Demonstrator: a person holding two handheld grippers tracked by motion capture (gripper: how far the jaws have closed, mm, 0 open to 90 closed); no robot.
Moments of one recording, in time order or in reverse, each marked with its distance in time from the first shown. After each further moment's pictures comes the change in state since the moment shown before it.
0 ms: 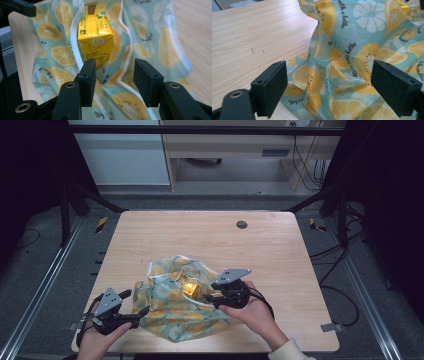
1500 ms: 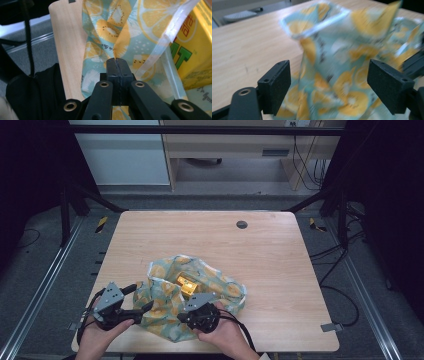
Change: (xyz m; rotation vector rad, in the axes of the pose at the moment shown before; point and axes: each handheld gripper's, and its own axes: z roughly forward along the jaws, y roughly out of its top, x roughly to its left) left arm -0.014 0.038 -0.006 -0.064 -0.059 0.038; right arm 0.076 -0.004 0.047 0.008 0.158 -0.068
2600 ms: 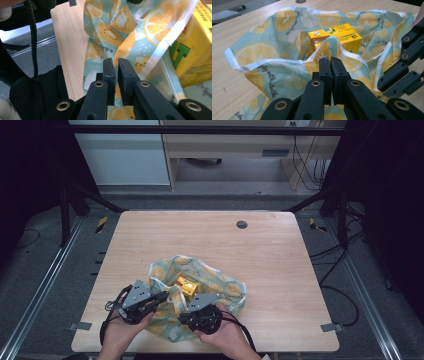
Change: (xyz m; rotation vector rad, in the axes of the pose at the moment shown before) left arm -0.027 0.009 0.037 0.080 -0.068 0.065; right arm 0.001 -0.004 -0.006 -0.017 0.000 0.018
